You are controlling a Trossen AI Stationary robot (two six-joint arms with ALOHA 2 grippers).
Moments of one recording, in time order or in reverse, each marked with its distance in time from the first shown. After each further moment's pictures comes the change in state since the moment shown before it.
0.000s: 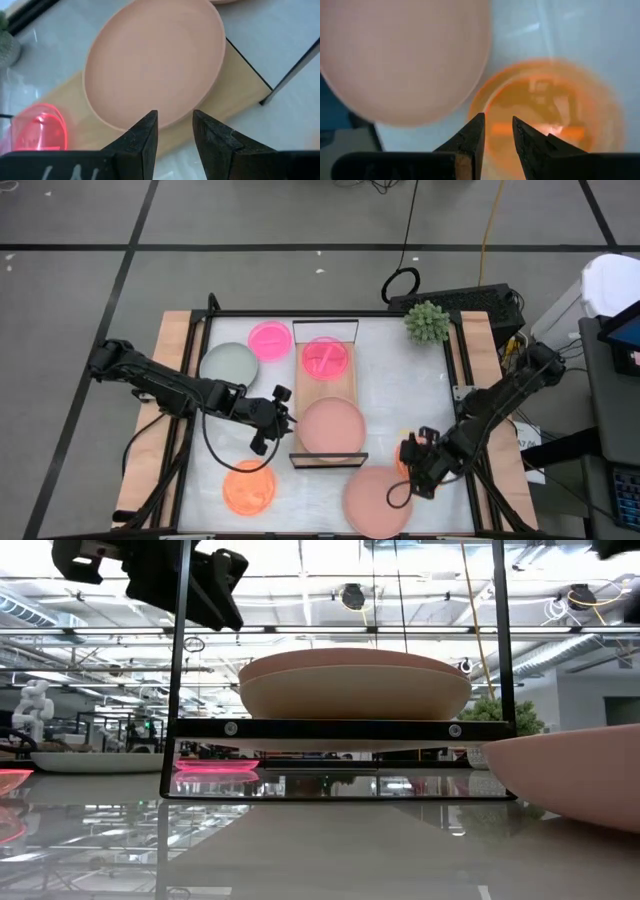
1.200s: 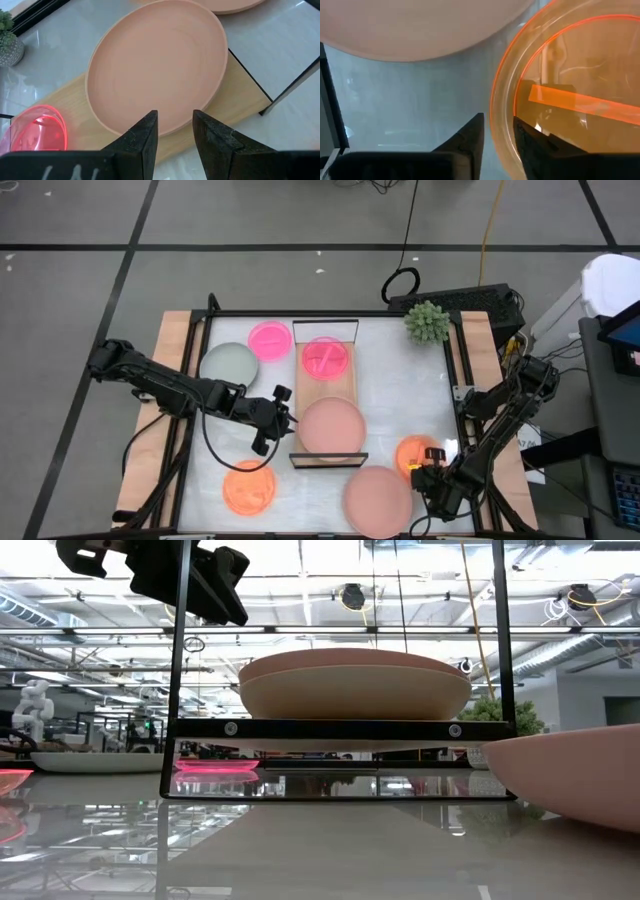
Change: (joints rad) left arm 0.000 0.000 0.000 0.029 0.000 -0.029; right arm 0.241 0.152 -0.108 0.195 0.039 0.042
